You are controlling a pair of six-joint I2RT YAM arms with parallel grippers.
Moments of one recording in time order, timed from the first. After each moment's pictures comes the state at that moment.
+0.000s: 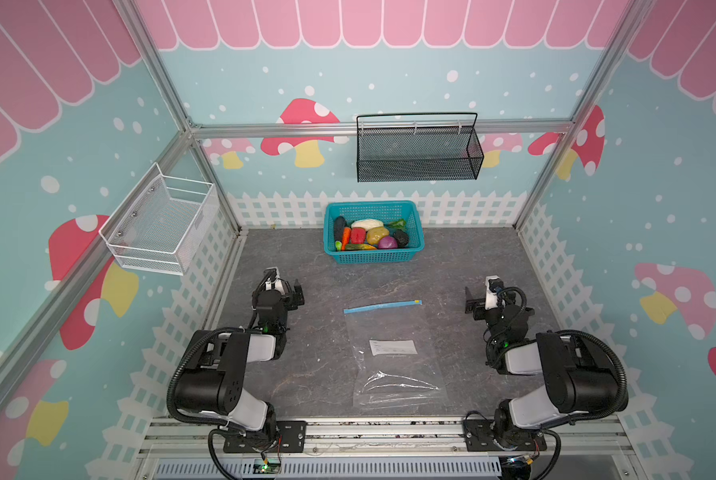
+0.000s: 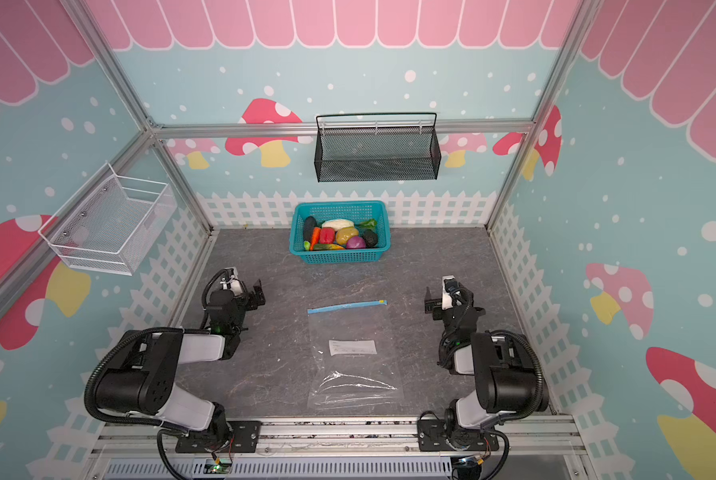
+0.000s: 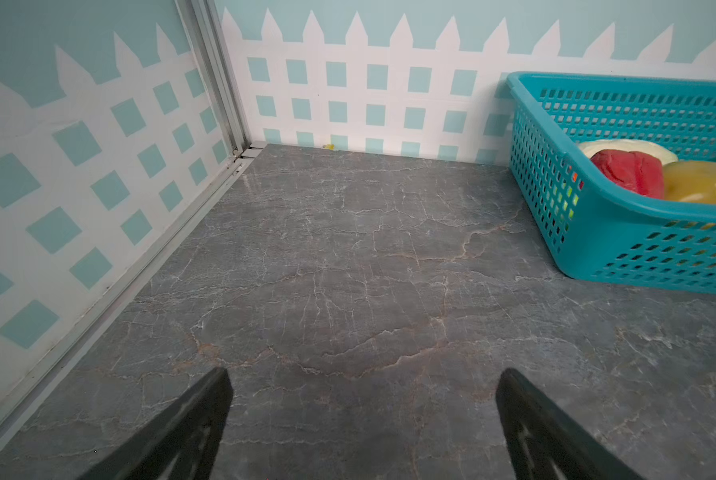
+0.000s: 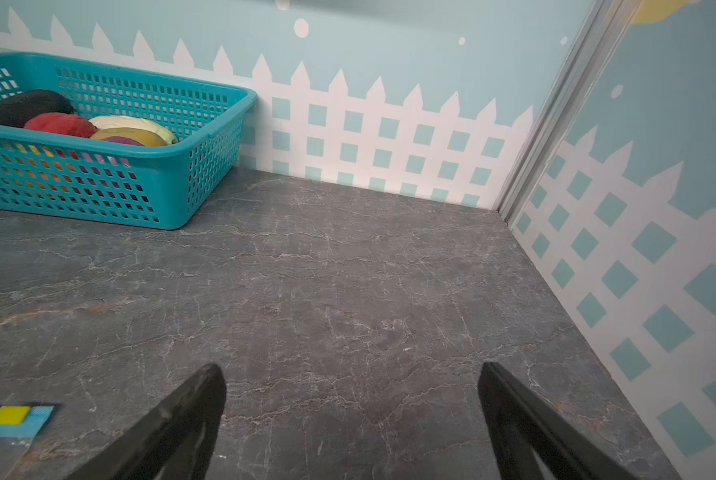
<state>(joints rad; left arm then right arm) -0.05 1.54 0.40 0.86 -0.21 -0.09 -0.05 1.52 0.23 1.16 -0.08 -0.16</state>
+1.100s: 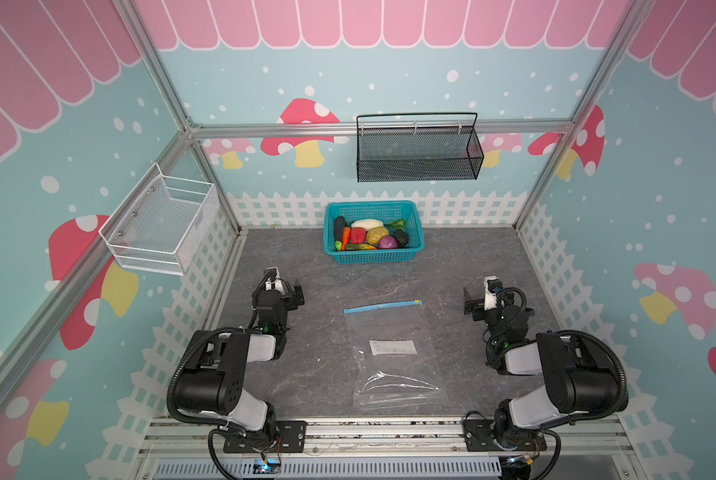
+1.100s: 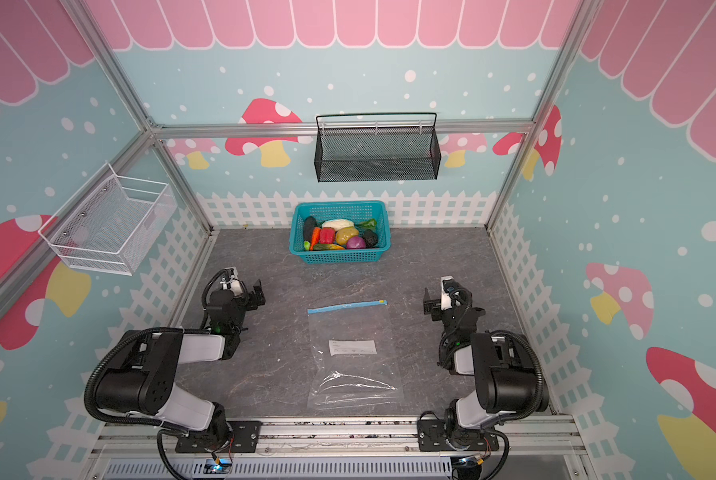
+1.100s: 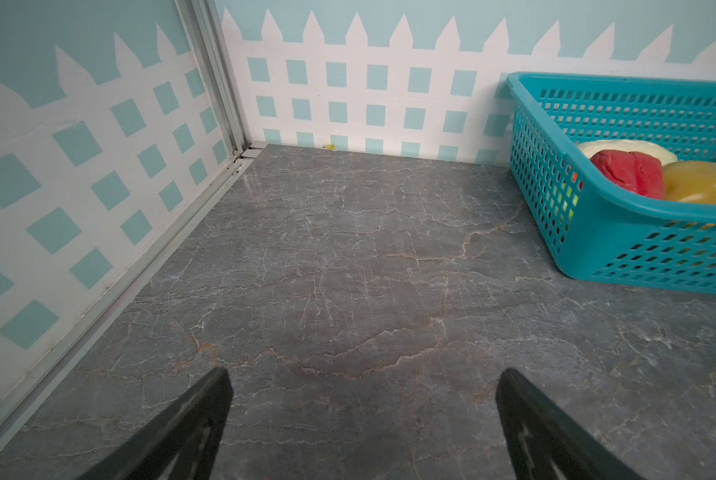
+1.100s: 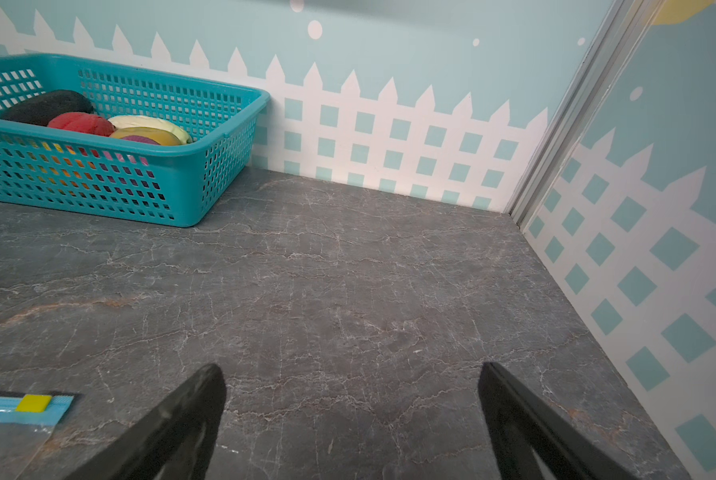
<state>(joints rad) -0.05 1.54 0.40 0.86 -0.21 -0.09 -0.05 1.52 0.23 1.17 -0.10 -0.16</state>
